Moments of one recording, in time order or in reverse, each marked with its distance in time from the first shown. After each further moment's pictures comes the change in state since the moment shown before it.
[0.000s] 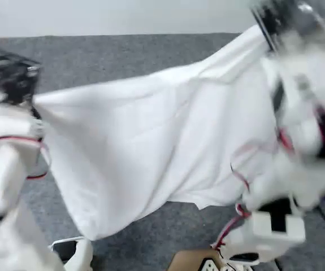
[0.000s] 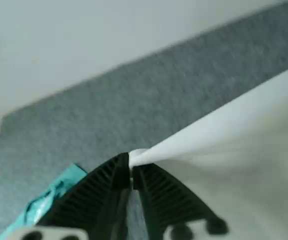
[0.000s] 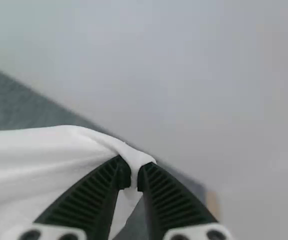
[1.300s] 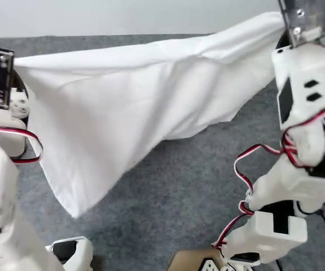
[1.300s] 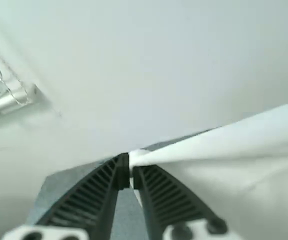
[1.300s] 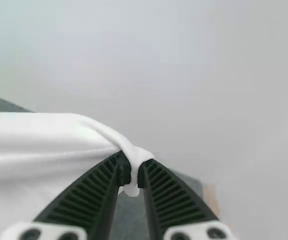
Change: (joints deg) left arm 0.1 0.4 -13.4 -14.9 5.3; right arm 3.3 -1.7 -11.8 0.0 -5.5
